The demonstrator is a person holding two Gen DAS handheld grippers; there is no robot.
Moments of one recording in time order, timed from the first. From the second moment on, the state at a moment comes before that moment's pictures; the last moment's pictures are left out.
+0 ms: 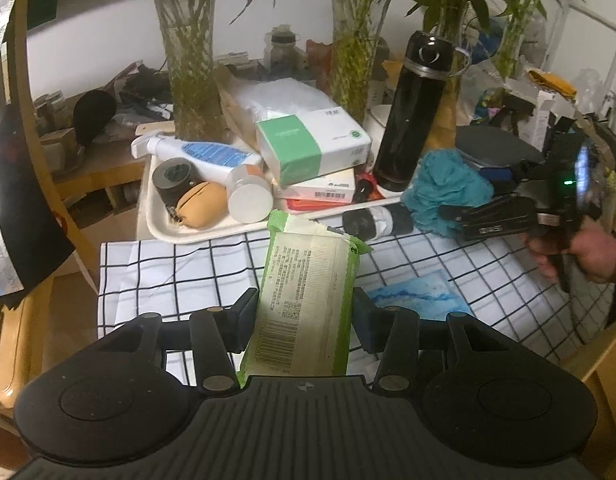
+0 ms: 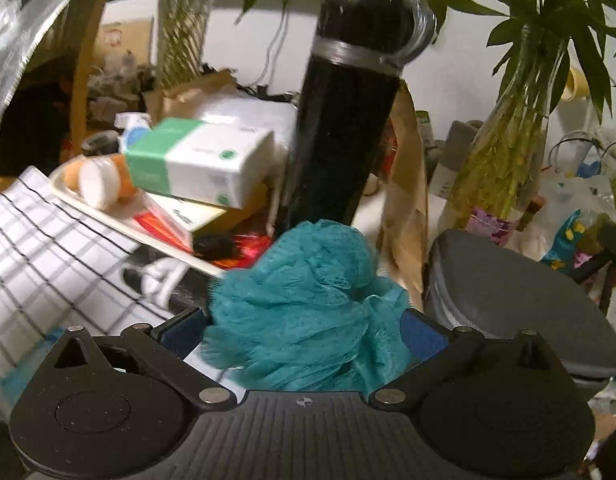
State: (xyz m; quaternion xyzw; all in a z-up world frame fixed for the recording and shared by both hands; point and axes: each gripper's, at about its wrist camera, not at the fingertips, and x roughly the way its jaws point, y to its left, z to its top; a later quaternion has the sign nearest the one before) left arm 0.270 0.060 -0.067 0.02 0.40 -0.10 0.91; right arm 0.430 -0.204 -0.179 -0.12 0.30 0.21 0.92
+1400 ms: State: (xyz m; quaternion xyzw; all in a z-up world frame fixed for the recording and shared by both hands) left arm 0.238 0.049 -0.047 0.05 0.35 -0.13 0.93; right arm 0.338 -0.262 -0.084 -0.06 0.31 0.20 0.93
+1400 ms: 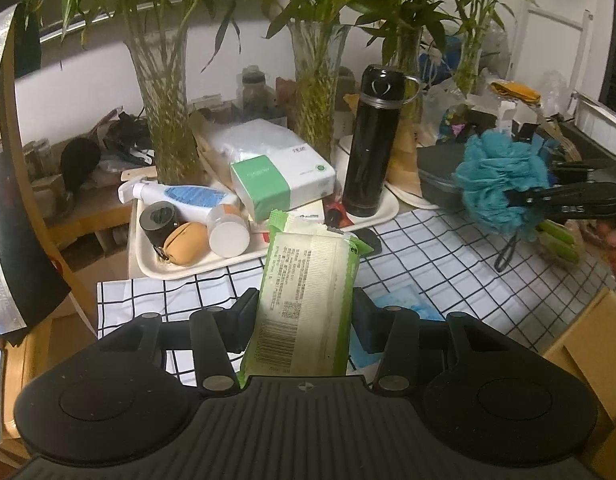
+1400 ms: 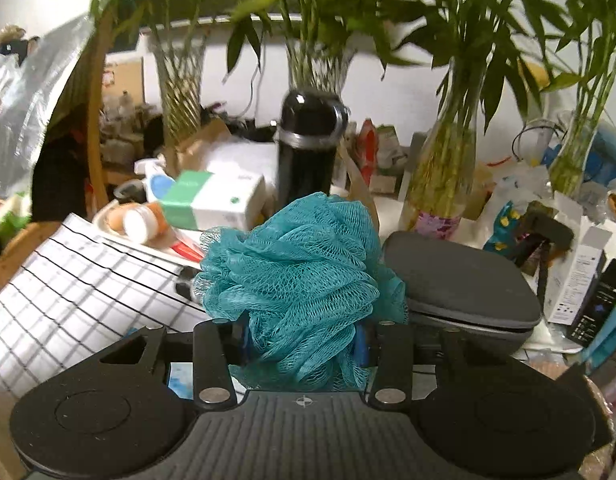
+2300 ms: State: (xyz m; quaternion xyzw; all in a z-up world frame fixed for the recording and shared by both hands) left arm 0.139 0.048 0.019 0.05 0.29 -0.12 0.95; right arm 0.180 -0.309 -0.014 -0.04 0.25 0.20 0.95
